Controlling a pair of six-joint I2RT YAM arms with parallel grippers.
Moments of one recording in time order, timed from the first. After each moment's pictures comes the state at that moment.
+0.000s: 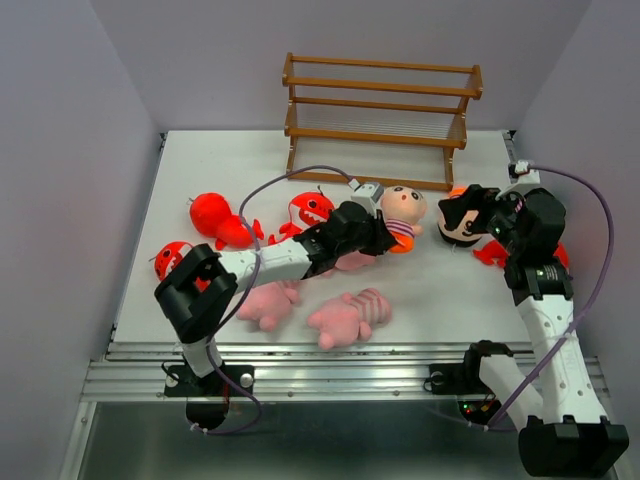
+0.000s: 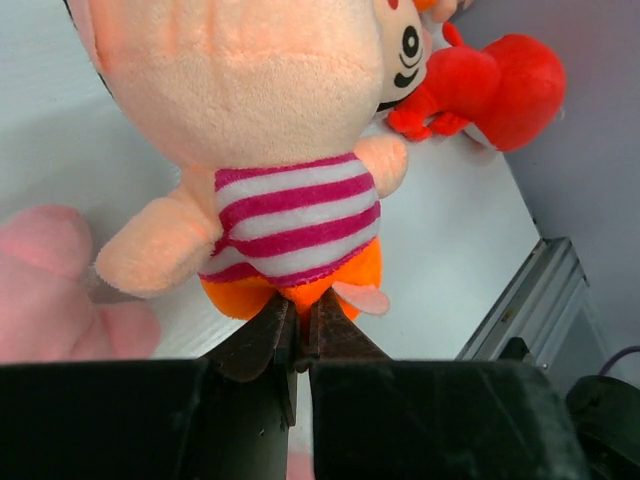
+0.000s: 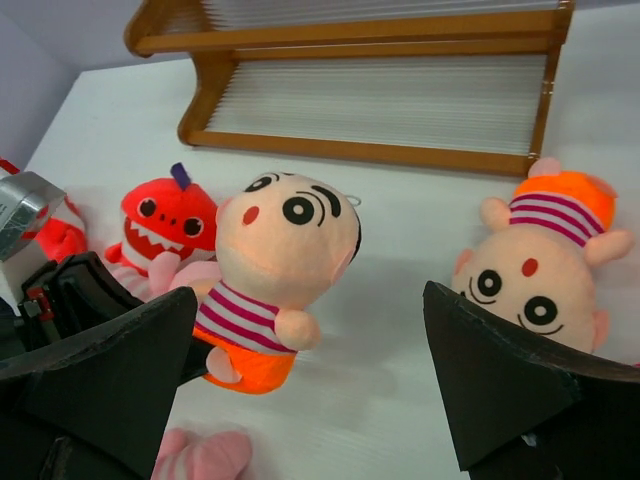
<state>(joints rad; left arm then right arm) -0.94 1.69 1.10 0.24 0.03 -0.66 -0.04 0.80 0.85 -0.24 -0.37 0.28</state>
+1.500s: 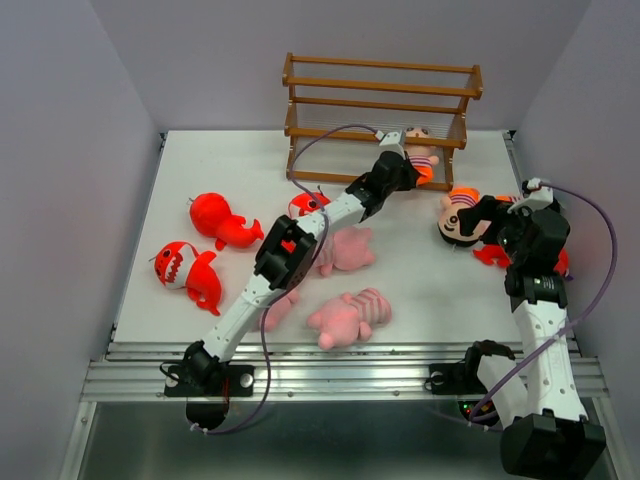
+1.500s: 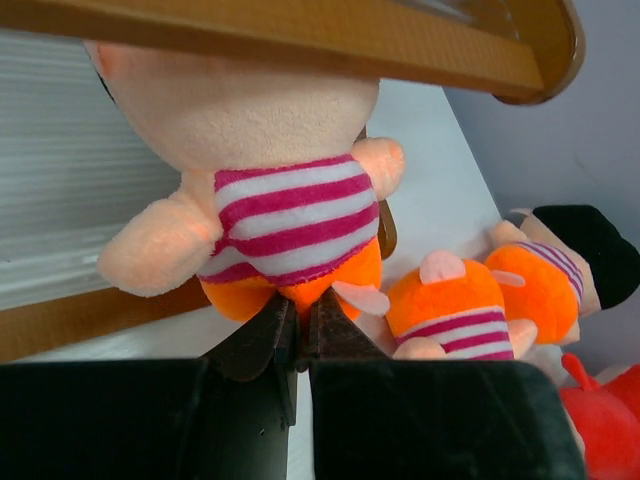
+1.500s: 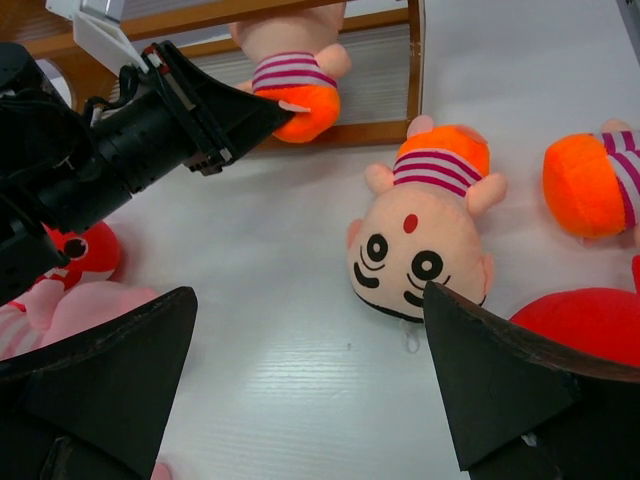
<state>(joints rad) -0.79 2.65 2.31 0.11 -0.10 -0.66 -0.20 0.77 0.69 -0.16 -0.32 0.23</state>
